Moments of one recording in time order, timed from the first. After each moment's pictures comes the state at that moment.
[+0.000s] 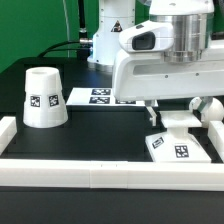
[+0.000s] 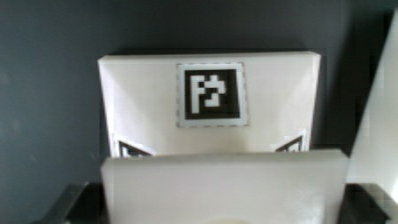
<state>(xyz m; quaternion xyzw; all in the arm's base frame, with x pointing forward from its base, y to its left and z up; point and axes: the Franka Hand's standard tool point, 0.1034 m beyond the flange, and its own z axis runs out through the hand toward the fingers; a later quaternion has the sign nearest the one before) 0.595 0.070 0.048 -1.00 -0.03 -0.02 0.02</state>
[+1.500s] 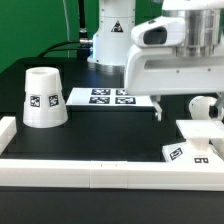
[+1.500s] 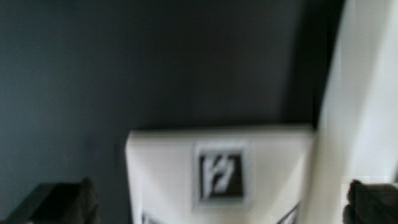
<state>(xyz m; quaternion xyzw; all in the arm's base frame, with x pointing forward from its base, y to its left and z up) 0.559 0.091 0.059 -1.00 0.00 -0.02 0.02</state>
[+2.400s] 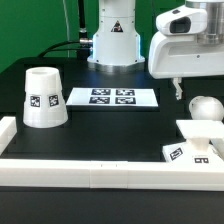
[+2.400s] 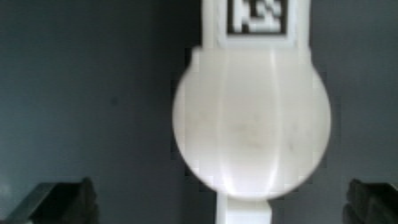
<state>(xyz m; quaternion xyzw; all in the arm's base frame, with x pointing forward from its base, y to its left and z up) 0.501 0.133 0.062 -1.00 -0.01 0.06 0.03</state>
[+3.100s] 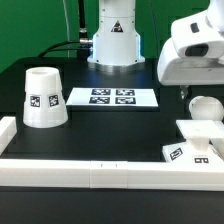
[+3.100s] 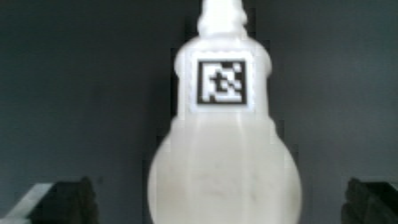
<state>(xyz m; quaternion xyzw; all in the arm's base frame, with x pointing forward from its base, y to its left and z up) 0.492 0.143 0.055 -0.96 -0.01 0.27 0.01</state>
